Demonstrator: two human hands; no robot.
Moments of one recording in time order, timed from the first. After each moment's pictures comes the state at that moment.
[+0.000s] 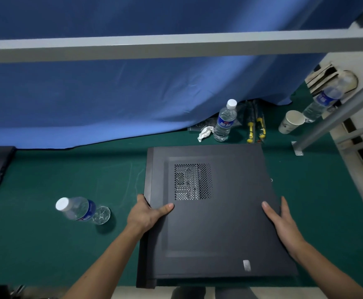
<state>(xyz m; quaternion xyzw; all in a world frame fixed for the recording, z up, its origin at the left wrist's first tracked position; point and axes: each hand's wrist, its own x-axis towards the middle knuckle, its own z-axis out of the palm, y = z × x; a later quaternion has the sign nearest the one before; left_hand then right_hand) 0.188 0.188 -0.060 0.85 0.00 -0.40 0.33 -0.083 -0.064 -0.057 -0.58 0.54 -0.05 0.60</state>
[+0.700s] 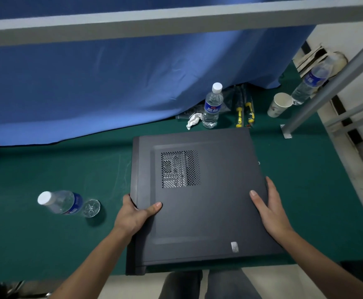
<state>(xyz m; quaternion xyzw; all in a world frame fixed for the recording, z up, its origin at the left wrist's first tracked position) 0.168 0.208 -0.067 0.83 0.04 -0.38 0.41 -0.088 -0.056 -0.073 -0.68 0.51 -0.08 0.52</state>
